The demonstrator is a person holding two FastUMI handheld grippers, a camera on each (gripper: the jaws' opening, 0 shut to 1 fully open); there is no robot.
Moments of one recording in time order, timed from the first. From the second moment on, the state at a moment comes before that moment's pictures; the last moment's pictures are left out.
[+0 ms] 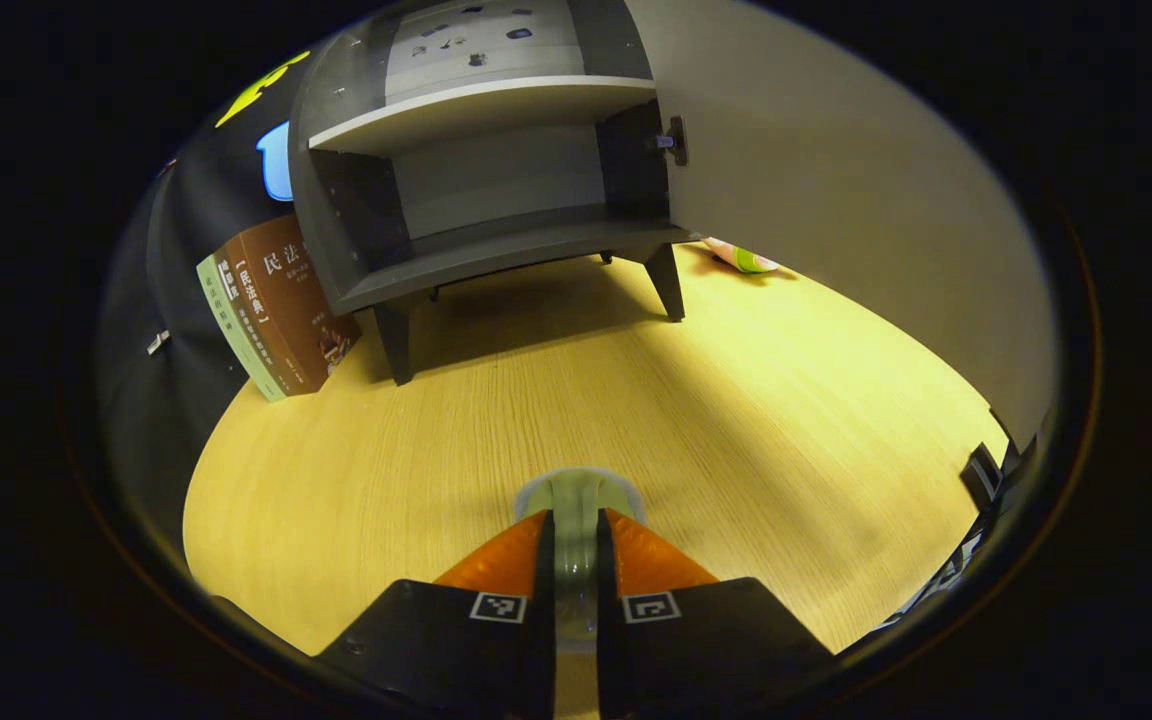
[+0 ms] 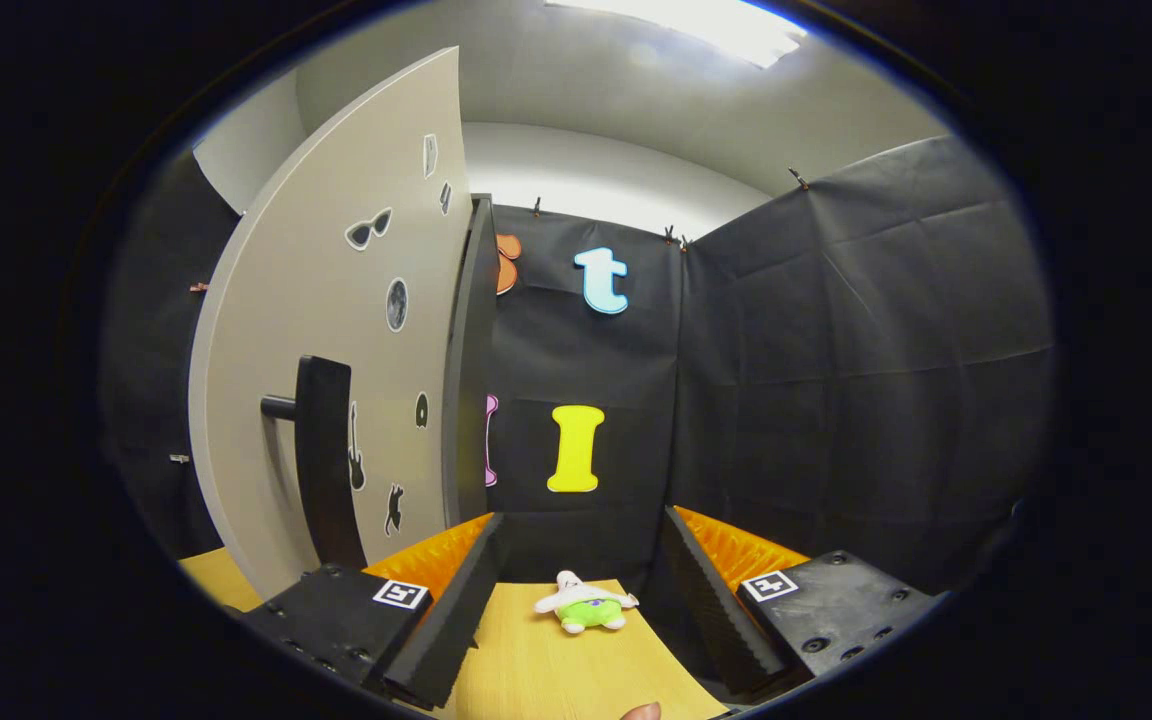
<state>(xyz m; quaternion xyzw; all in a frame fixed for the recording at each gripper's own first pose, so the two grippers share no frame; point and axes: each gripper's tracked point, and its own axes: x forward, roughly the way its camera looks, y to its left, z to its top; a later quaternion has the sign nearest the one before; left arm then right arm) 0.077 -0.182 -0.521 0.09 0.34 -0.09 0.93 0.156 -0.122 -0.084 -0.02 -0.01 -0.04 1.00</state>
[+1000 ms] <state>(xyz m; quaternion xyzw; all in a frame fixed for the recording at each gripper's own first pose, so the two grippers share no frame) 0.034 -0.119 -0.266 0.02 0.16 -0.06 0.98 0.132 -0.110 -0.076 0.01 0.01 -0.03 1.00</state>
